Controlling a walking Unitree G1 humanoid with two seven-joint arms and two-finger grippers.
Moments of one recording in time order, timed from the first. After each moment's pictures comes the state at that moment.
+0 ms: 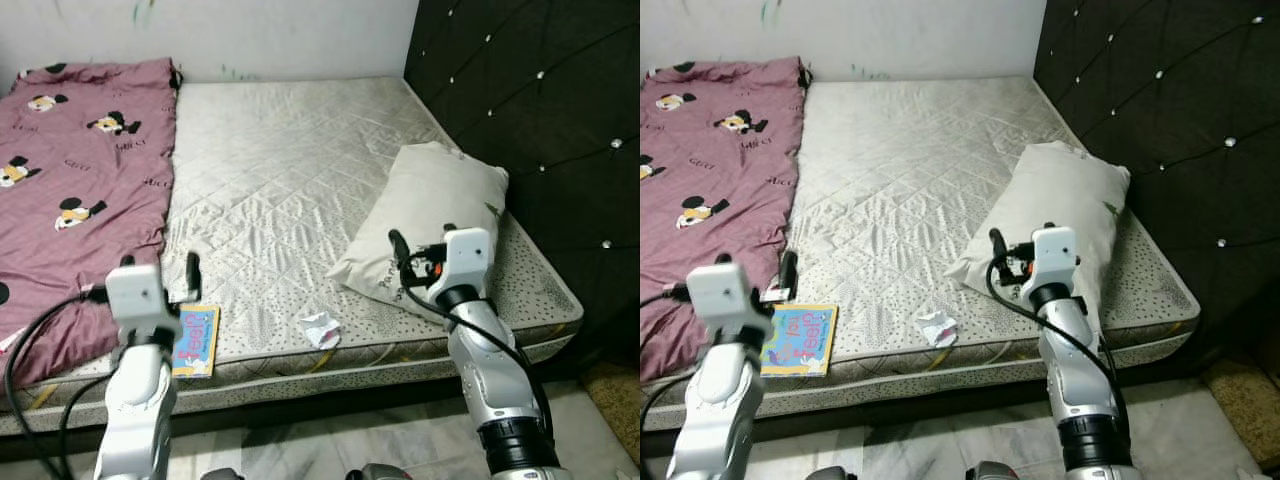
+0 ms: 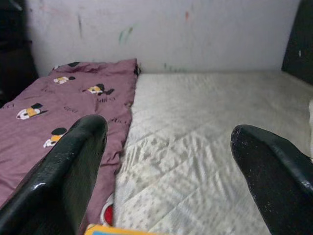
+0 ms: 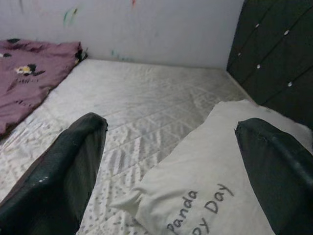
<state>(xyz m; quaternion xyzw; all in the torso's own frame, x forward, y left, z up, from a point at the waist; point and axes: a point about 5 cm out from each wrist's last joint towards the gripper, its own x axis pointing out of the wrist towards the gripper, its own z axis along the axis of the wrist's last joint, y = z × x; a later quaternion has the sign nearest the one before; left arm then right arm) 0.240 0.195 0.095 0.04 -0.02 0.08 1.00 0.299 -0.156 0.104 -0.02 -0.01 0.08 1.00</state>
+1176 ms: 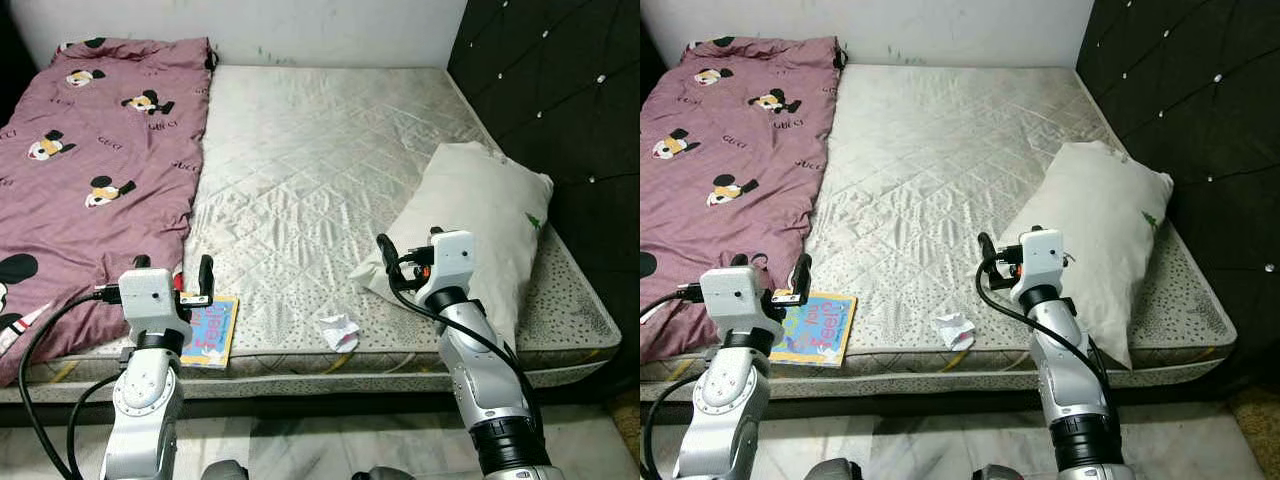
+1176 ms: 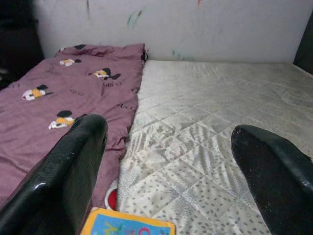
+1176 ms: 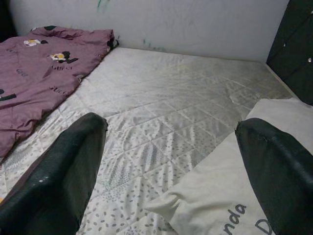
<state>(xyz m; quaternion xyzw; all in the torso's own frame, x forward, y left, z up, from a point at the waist) 0.243 0.184 0.095 0.01 -0.02 0.05 1.00 0.299 -0.145 0.101 -0.01 0.00 0.10 1.00</state>
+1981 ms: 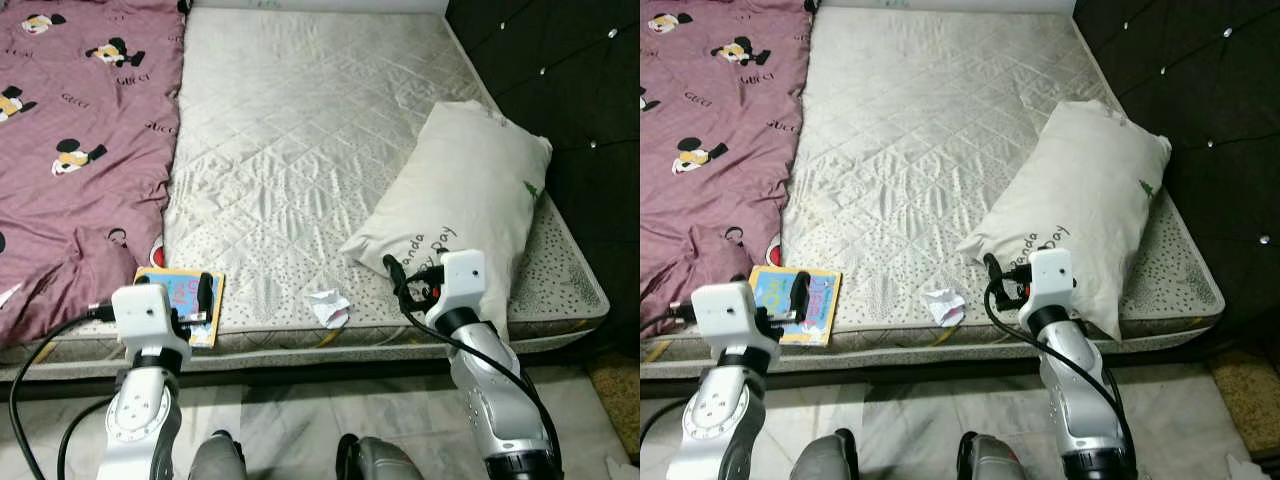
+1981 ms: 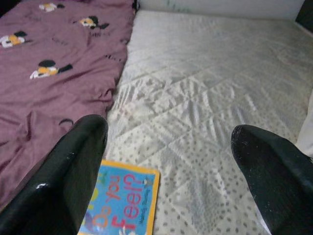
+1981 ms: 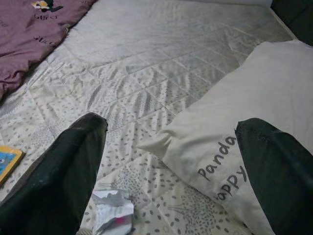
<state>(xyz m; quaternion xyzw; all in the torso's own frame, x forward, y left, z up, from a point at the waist) 0.225 0.181 0.099 -0.01 0.01 0.05 1.00 0.278 -0.153 0.098 -0.01 0.03 0.10 0.99</state>
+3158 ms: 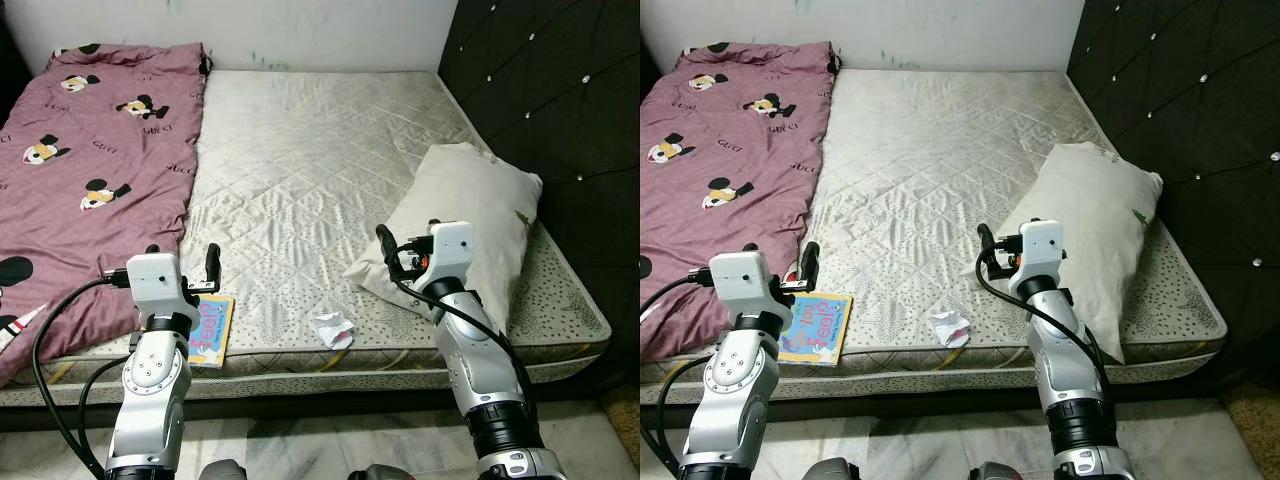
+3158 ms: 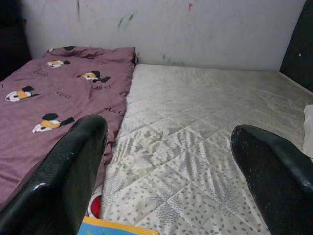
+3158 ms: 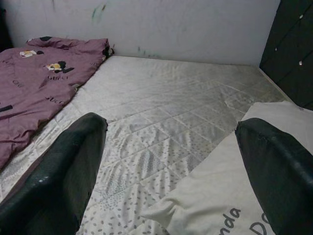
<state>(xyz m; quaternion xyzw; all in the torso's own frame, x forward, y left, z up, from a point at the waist) 0.261 0.180 0.100 -0.01 -0.02 0.04 1.00 0.312 -0.143 0.106 0.00 -0.01 0.09 1.00</state>
